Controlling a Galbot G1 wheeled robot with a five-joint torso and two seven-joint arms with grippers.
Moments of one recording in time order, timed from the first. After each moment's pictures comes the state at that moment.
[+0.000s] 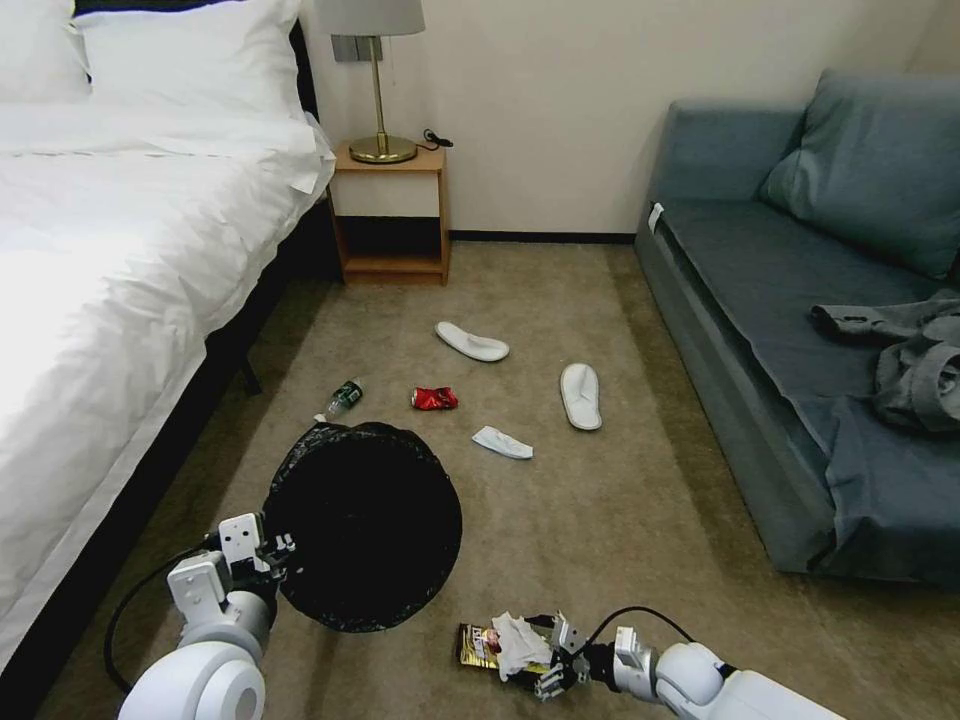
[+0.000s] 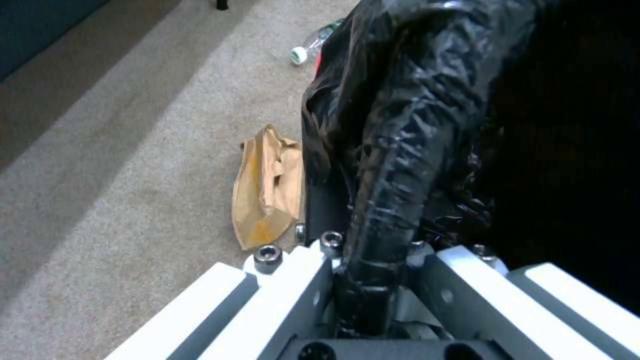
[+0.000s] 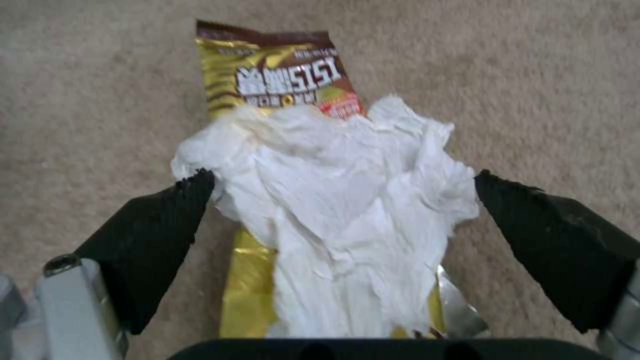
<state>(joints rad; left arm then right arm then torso) 1.61 -1.48 -0.65 -2.30 -0.41 0.68 -0.29 -0.89 0.99 -0.49 0.99 0.44 0.36 -0.56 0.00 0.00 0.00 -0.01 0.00</state>
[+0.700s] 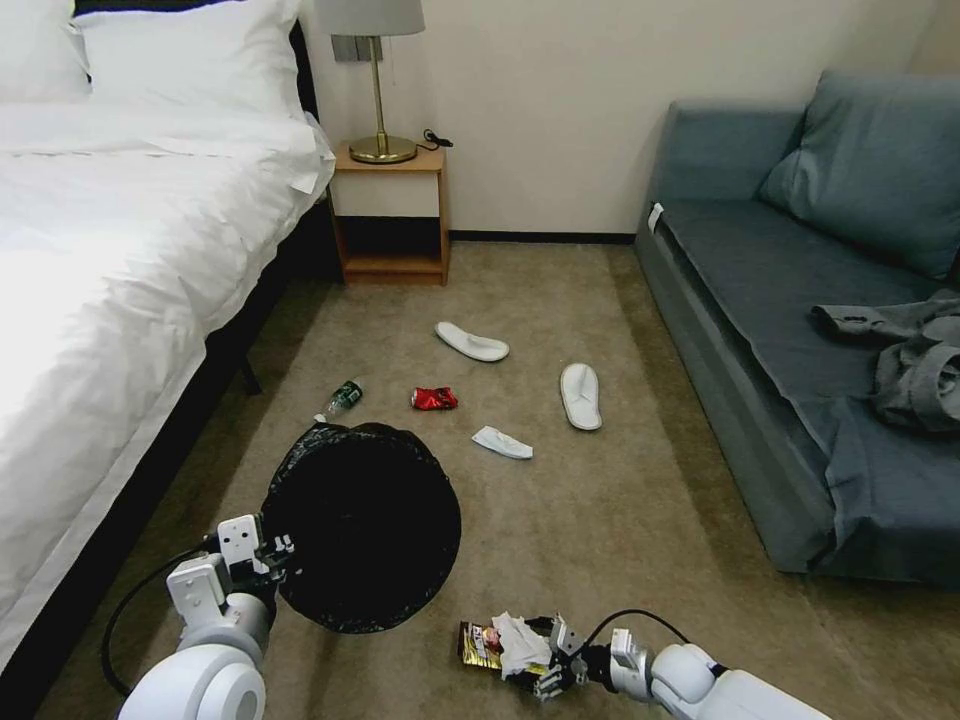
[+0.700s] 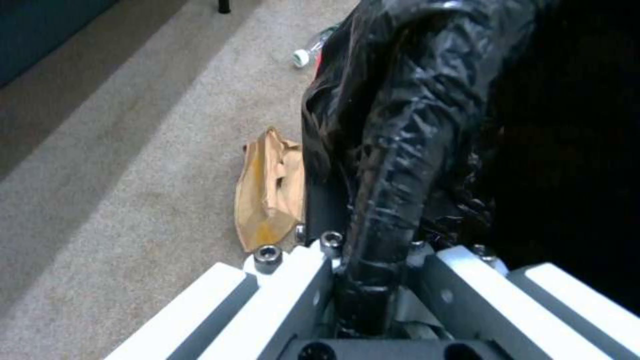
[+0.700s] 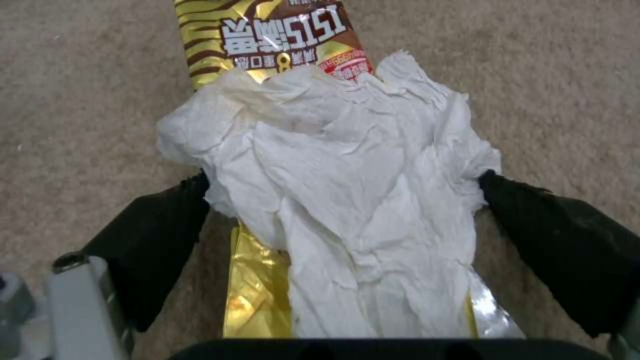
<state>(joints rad) 1.62 -1.48 -0.65 -2.30 -0.39 0.67 -0.29 -0.89 1.04 -0.48 0.91 0.42 0.40 -0.57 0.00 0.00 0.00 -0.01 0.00</state>
